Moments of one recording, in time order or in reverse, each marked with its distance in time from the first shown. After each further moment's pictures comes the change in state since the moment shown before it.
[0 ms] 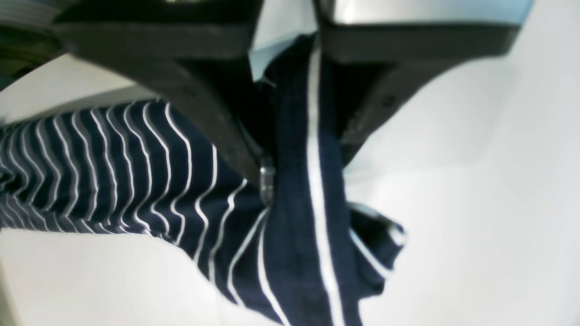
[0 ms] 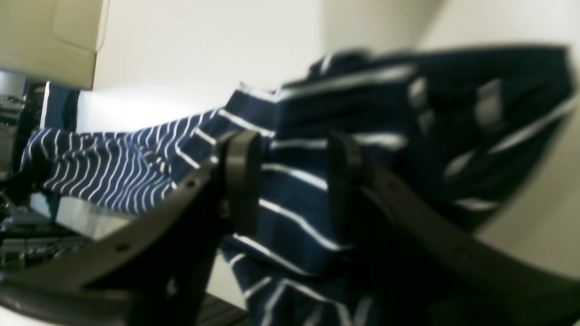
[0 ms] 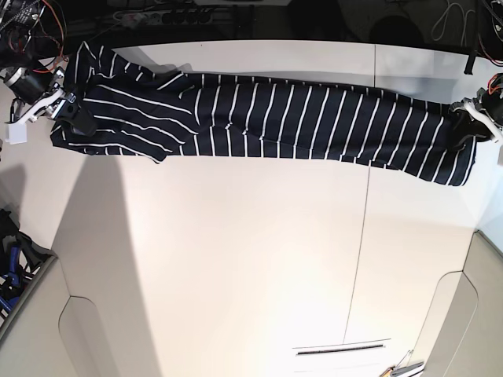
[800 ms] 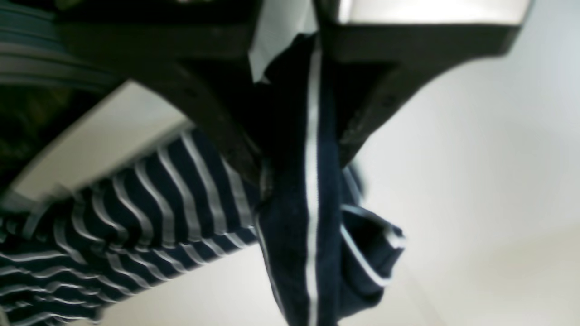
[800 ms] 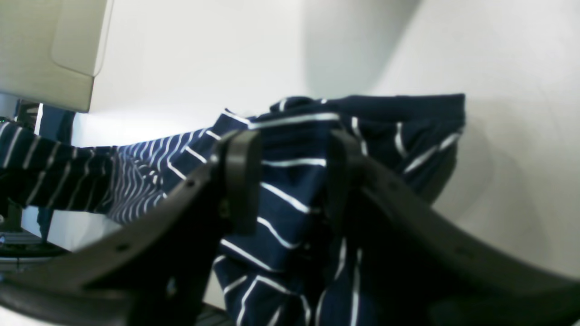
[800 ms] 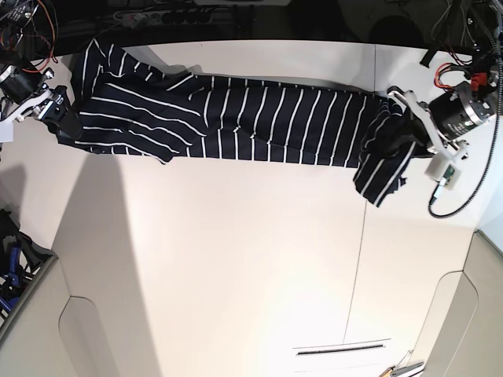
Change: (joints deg) left arm -0.2 1.1 18.9 20.6 2.8 4.9 0.1; right arm 0.0 0.0 2.7 0.7 0.8 0.0 0.1
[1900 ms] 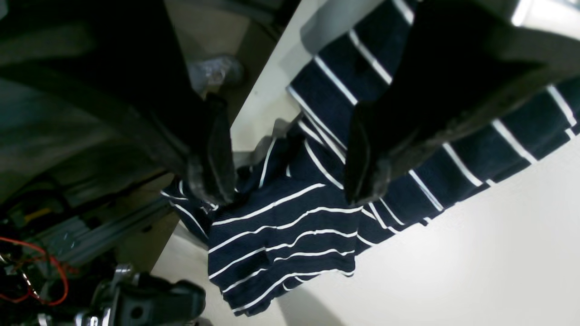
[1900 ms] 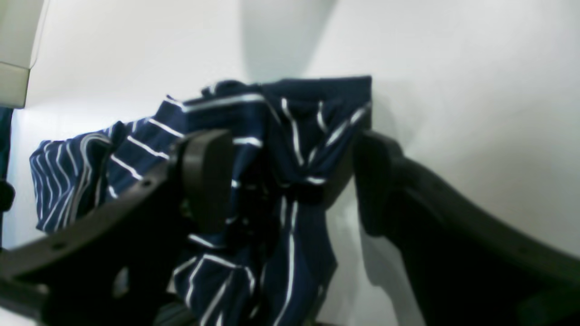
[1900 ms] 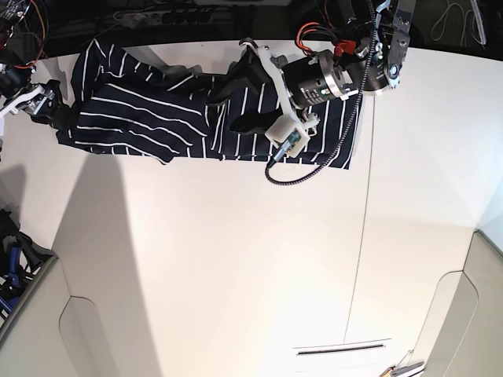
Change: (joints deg) left arm -1.9 19.1 29.8 0.0 12.4 0.0 -6.7; right arm -0.5 1.8 2.3 -1.6 -6.7 0.0 0.0
